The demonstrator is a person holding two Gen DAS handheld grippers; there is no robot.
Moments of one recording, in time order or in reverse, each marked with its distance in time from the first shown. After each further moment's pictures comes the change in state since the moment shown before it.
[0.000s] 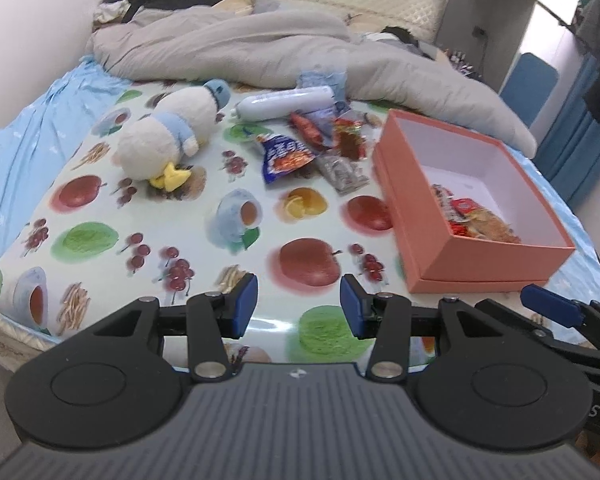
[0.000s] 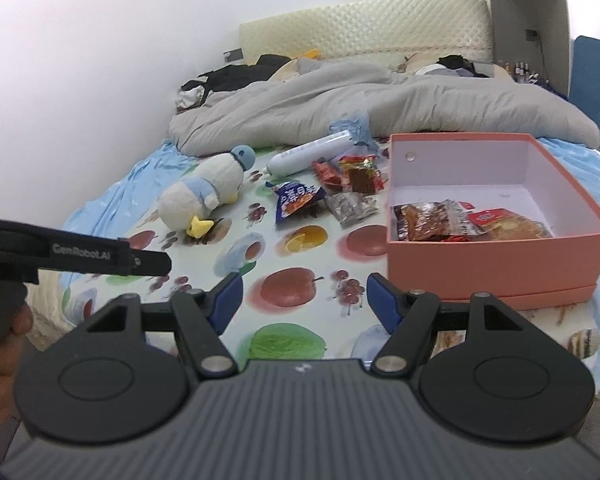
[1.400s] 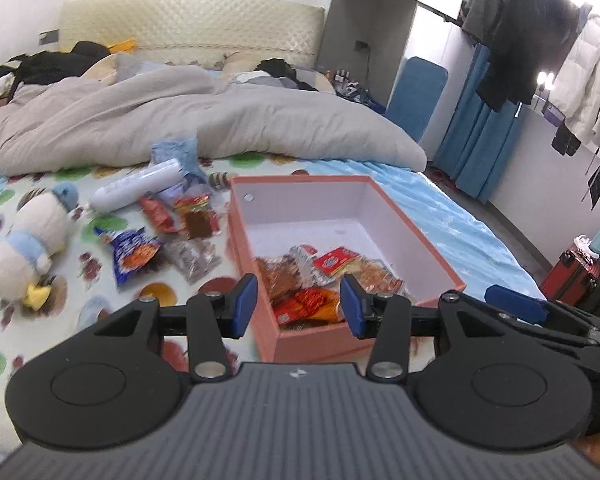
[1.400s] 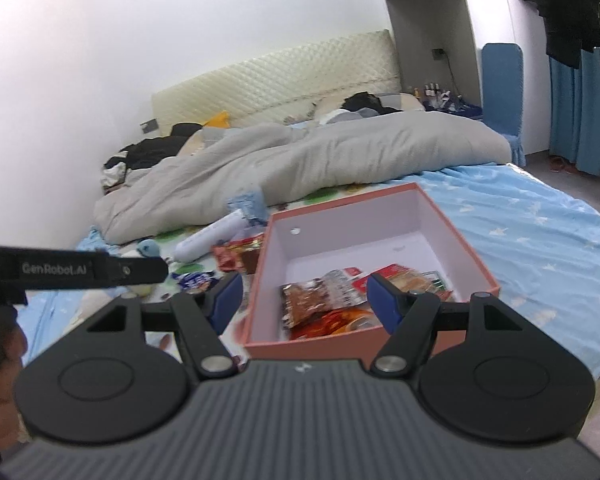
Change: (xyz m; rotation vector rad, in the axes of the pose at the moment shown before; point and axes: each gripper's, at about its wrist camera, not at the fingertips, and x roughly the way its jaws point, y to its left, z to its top) left arm -0.010 -0.140 0.066 0.207 -0.116 -0.268; right arm -0.054 -0.101 0.049 0.176 -0.161 -0.174
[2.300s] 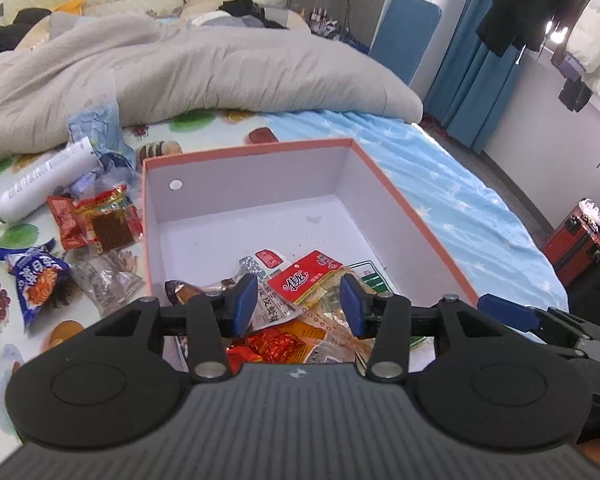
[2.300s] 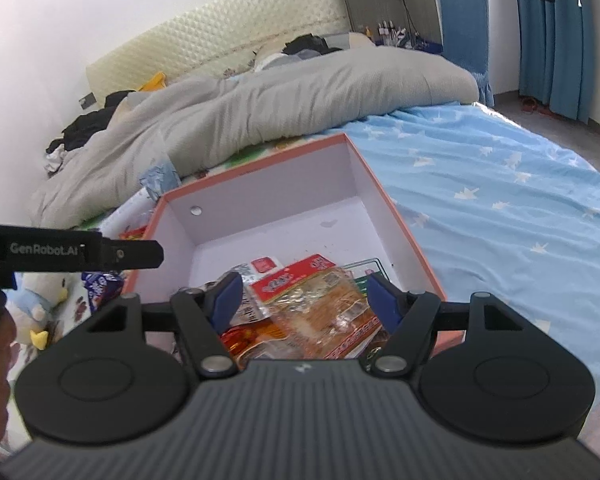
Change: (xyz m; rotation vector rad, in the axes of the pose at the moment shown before) left arm 0.224 -0.052 0.070 0.056 0.180 -0.053; right arm 0.125 -0.111 0.029 0.088 0.154 -0.115
